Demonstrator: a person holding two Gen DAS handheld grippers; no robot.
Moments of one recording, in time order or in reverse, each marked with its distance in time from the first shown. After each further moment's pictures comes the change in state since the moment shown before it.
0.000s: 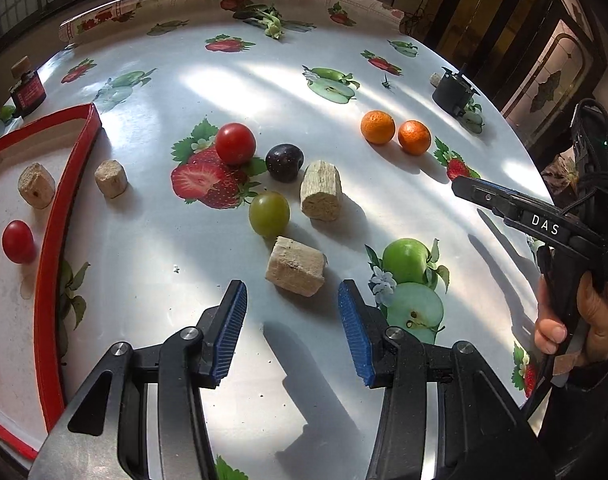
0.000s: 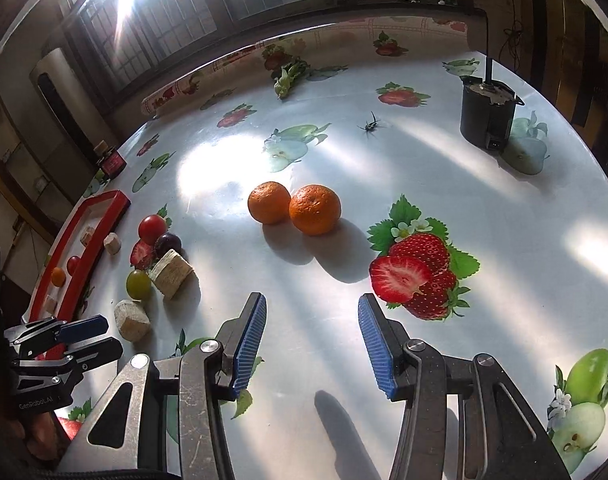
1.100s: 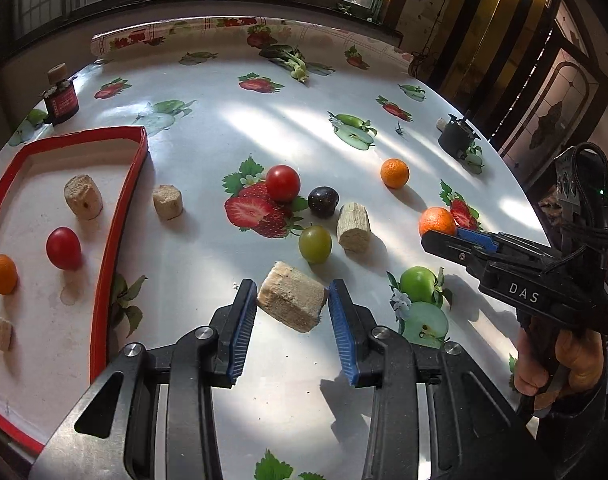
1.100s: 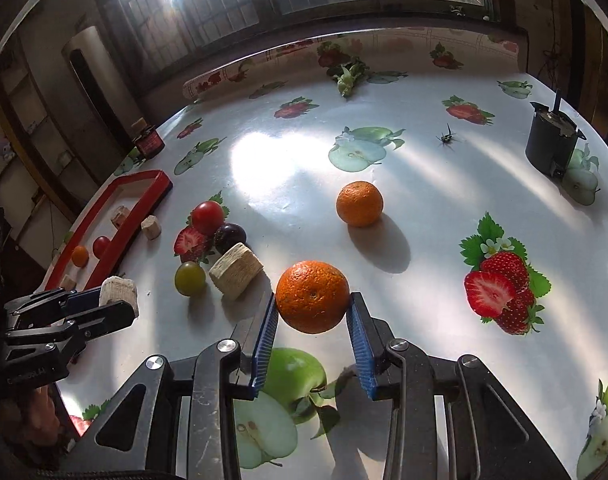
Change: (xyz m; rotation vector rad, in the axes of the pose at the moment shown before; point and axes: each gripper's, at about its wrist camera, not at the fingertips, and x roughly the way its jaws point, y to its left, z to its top) left arm -0.040 0.037 -0.008 -0.055 -0.143 0.005; right arm 0.007 0.064 -0.007 -0.116 -0.005 0.106
